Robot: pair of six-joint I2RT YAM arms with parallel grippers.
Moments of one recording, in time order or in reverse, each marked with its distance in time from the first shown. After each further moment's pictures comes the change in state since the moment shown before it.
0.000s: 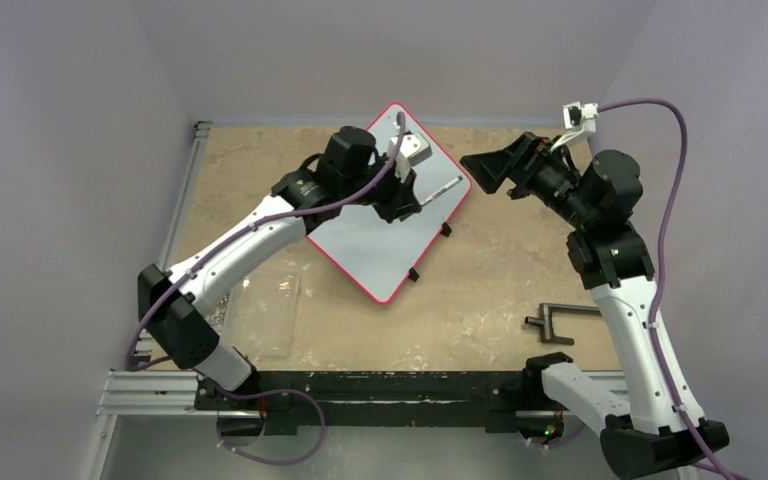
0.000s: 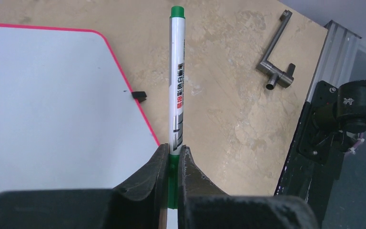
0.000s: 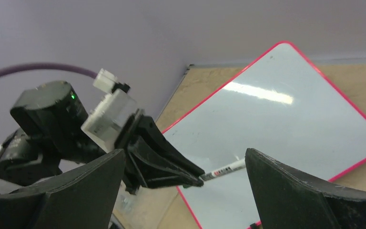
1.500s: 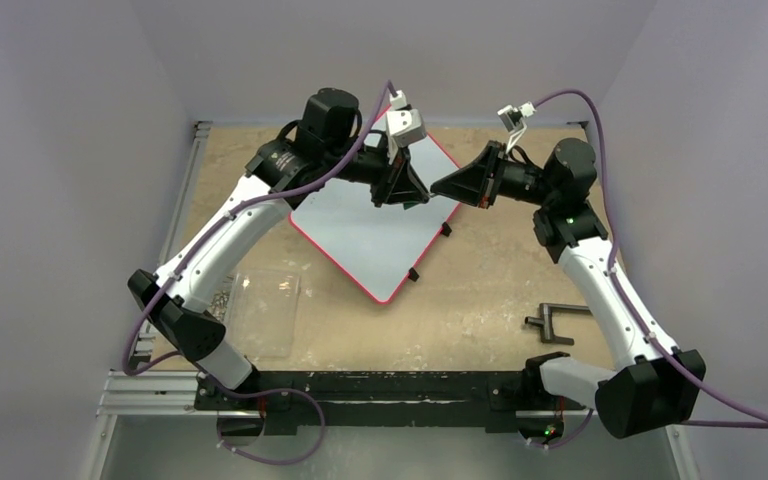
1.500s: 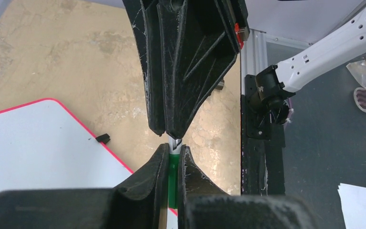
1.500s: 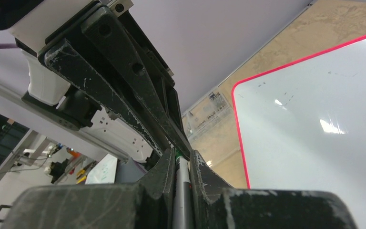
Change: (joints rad) left arm 0.068 0.013 0.315 -0.228 0.381 0.146; right arm 0.026 0.215 -0.132 0.439 -0.629 0.161
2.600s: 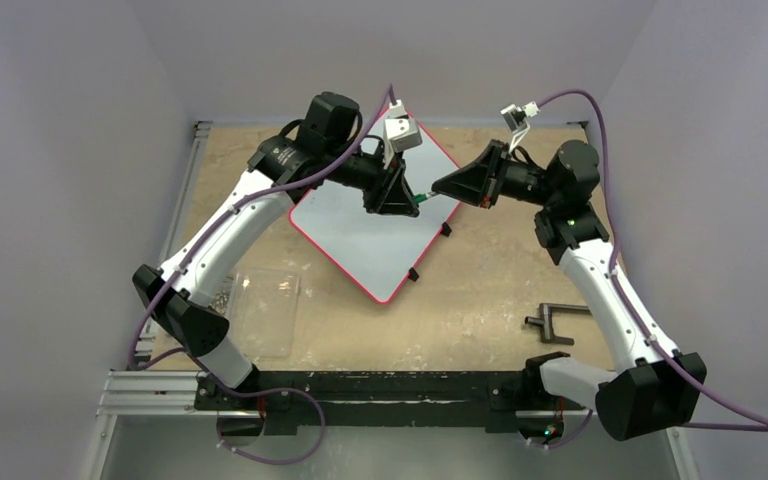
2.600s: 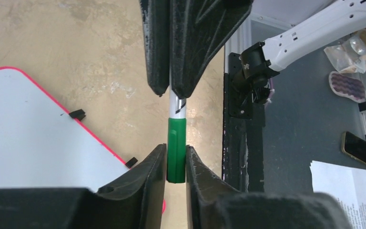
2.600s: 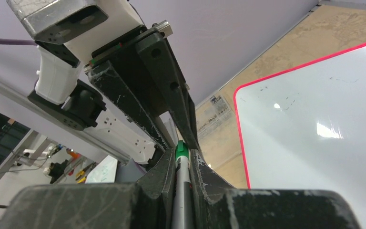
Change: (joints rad) left arm 0.042 0.020 -0.009 -0.129 0.061 0.026; right arm 0.002 -0.010 -0.007 0.032 -0.008 0.022
